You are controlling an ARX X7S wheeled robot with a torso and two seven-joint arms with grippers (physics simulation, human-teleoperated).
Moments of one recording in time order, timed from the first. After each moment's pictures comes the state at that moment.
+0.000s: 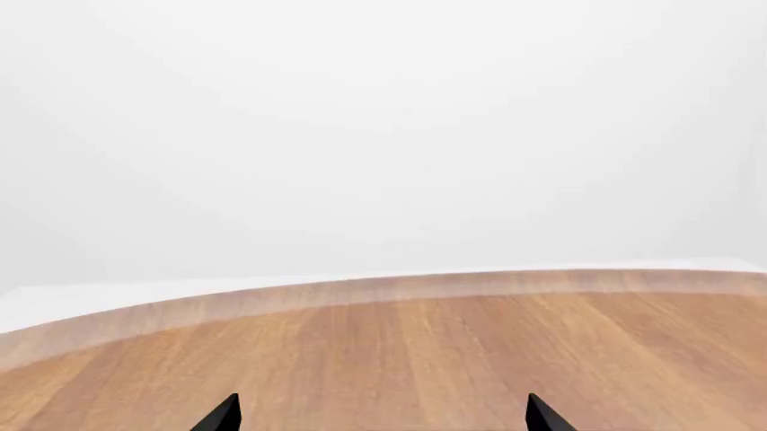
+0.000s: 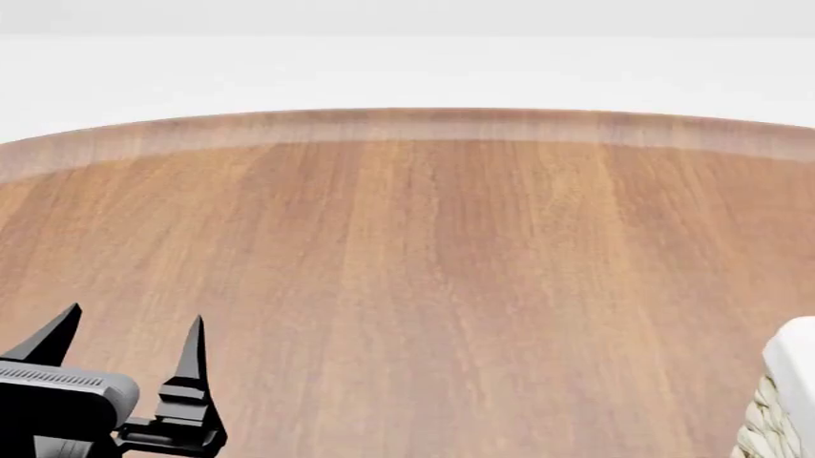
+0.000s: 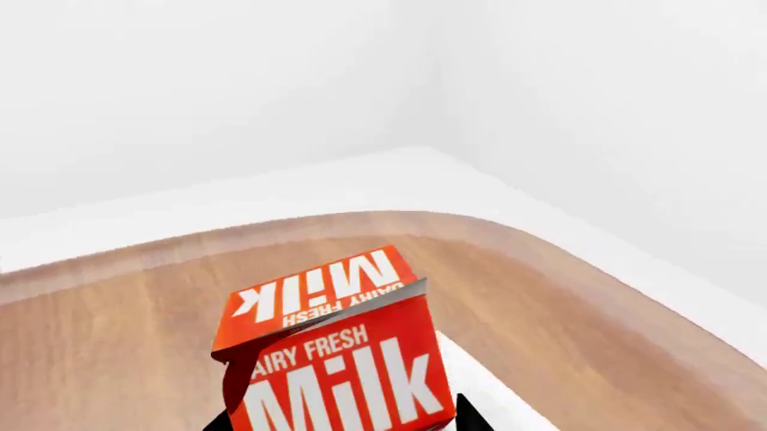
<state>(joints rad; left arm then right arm) -0.22 -0.33 0.29 0.37 -0.37 -0.36 -0.31 0.76 0.82 0.41 -0.41 1.69 1.46 1.39</state>
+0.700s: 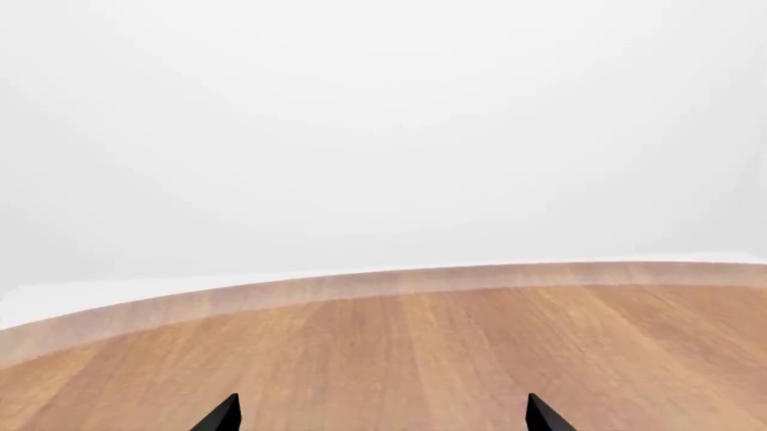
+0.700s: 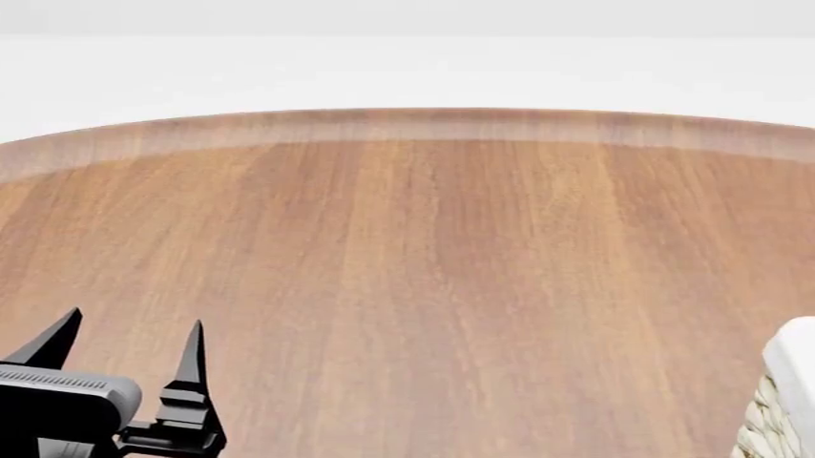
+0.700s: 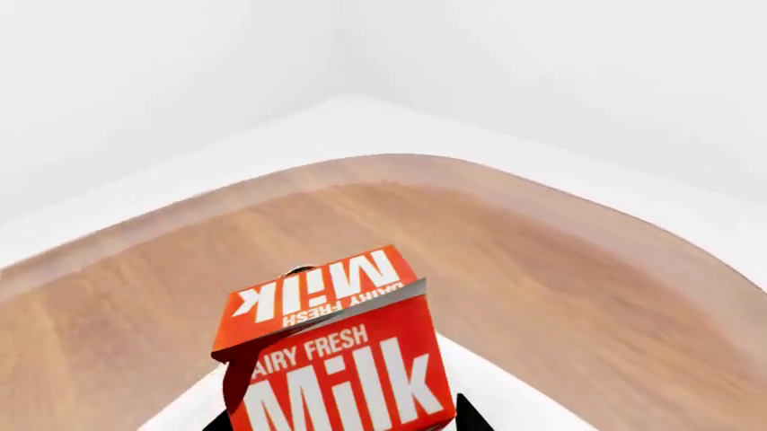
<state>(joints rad) -0.22 -0.34 0.30 0.33 -0.37 -0.33 -0.31 0.53 0.82 0.60 -0.32 1.40 1.32 1.17</state>
